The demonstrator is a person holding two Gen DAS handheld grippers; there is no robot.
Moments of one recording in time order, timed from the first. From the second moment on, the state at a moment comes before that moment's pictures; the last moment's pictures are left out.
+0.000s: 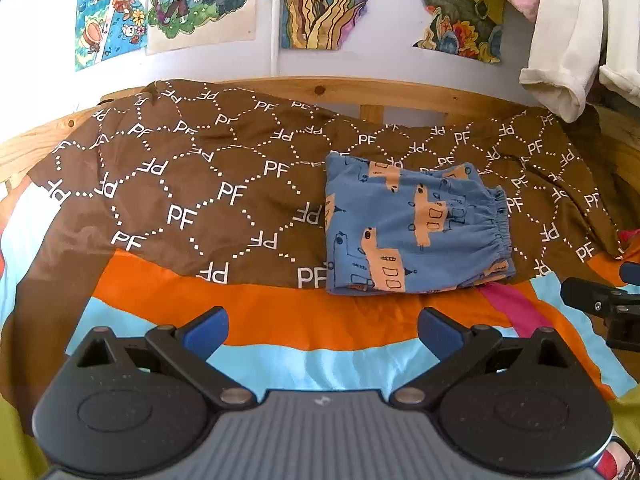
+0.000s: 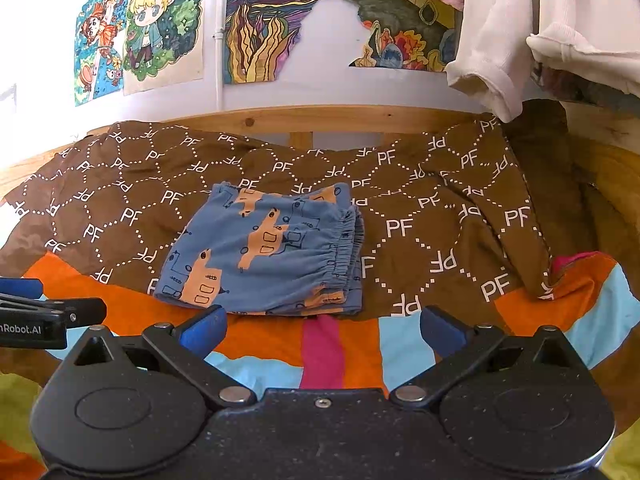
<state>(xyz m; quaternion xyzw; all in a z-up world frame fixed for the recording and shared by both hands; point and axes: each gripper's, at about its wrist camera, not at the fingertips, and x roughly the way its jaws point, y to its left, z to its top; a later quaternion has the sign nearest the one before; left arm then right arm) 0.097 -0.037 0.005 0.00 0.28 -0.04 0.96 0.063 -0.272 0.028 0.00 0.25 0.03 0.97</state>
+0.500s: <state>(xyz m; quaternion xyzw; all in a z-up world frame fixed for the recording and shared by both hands) 0.097 -0.039 0.002 0.01 0.29 -0.04 0.96 0.064 -0.272 0.026 0.00 0.25 0.03 0.97</state>
